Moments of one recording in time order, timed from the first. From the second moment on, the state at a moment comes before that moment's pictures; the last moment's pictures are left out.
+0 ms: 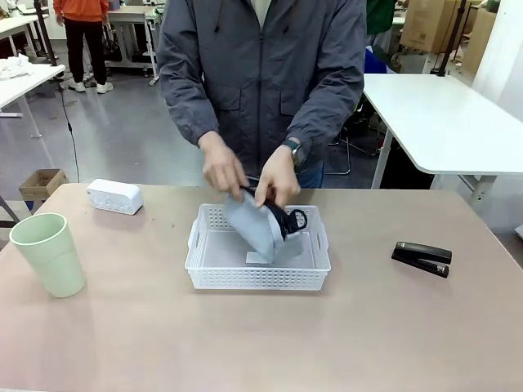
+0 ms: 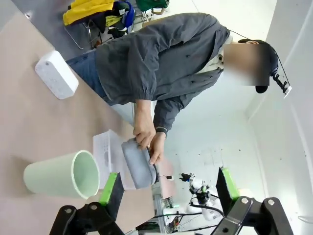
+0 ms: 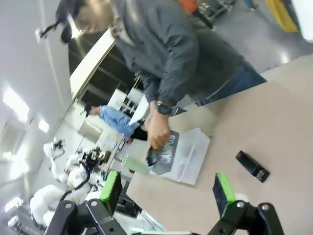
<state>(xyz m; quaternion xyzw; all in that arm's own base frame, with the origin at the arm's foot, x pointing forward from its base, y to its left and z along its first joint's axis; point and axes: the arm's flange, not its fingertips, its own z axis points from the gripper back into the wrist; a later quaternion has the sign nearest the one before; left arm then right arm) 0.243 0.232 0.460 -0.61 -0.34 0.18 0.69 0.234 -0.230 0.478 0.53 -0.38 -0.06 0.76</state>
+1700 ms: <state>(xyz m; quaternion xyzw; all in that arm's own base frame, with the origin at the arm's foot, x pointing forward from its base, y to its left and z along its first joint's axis) 0.279 0.202 0.484 -0.60 -0.34 0.18 0.70 0.233 -0.235 0.467 0.53 -0.36 -0.10 0.76</state>
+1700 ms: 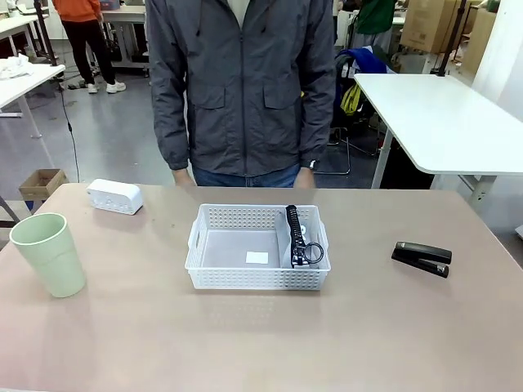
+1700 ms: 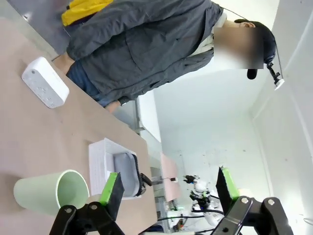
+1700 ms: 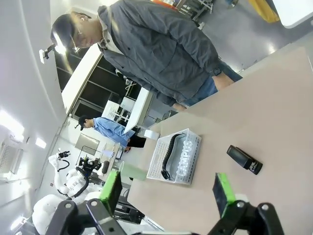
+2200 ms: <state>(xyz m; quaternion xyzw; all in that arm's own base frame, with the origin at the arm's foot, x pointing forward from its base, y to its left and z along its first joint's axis) 0.362 0.093 0.628 -0.39 -0.30 0.06 0.87 0.233 -0.235 0.467 0.53 -0.36 -0.10 0.76</state>
